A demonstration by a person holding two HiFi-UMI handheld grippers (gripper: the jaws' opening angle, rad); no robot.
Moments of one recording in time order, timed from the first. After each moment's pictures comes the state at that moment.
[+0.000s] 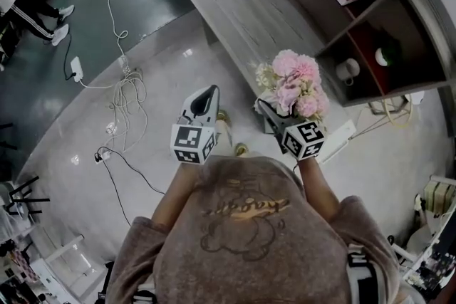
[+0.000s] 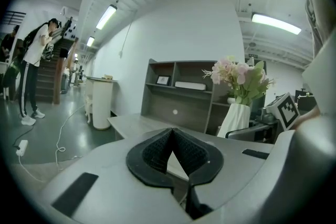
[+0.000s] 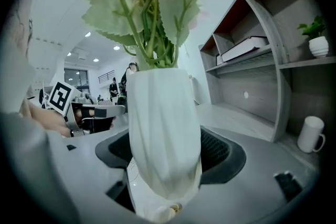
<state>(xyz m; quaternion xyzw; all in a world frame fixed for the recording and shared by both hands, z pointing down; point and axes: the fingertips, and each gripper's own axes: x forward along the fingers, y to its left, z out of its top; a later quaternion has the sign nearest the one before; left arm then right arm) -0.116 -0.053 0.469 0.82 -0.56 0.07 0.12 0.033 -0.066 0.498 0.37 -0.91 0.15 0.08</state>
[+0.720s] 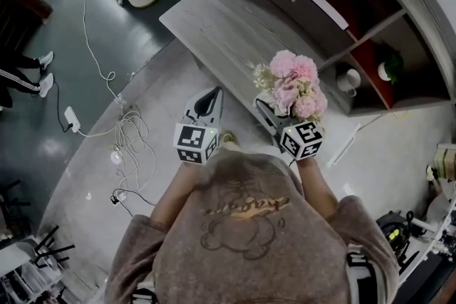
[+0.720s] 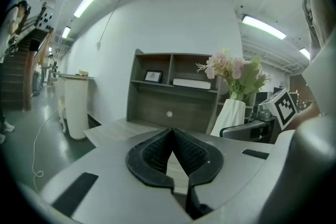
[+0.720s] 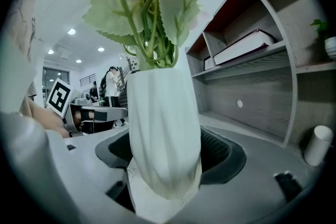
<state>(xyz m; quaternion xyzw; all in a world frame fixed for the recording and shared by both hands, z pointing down) -0.133 -0.203 0.458 0.88 -0.45 0.09 0.10 -0.001 -0.191 0.479 0.46 -0.87 0.14 0.06</state>
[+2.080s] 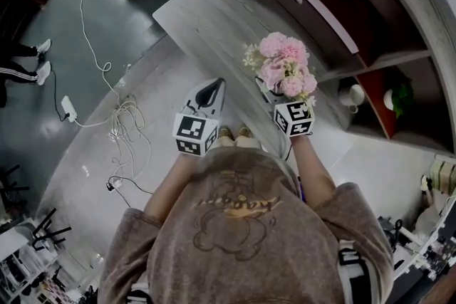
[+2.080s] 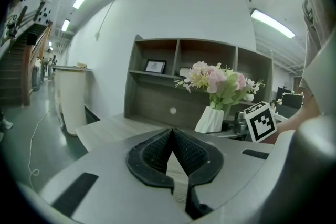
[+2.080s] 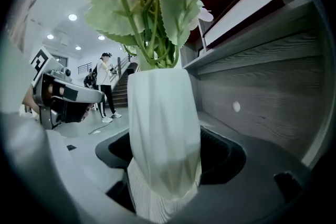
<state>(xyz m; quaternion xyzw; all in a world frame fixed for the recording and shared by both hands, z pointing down) -0.090 -0.289 0.480 0.87 -0.45 0.12 0.13 0.037 -0.328 0.534 0.47 -0.87 0.10 0.11</state>
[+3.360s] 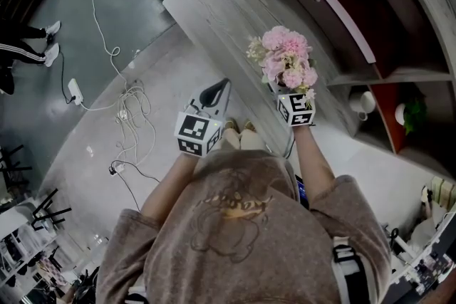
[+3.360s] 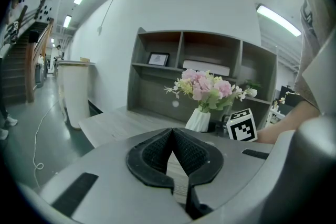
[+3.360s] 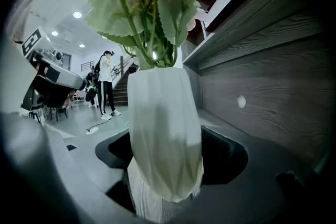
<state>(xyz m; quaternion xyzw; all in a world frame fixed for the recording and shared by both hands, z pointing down) -0.095 -0.287 0.498 0.86 -0.46 0.14 0.15 0.032 -0.365 0.577 0.46 -0.88 0.08 0.11</state>
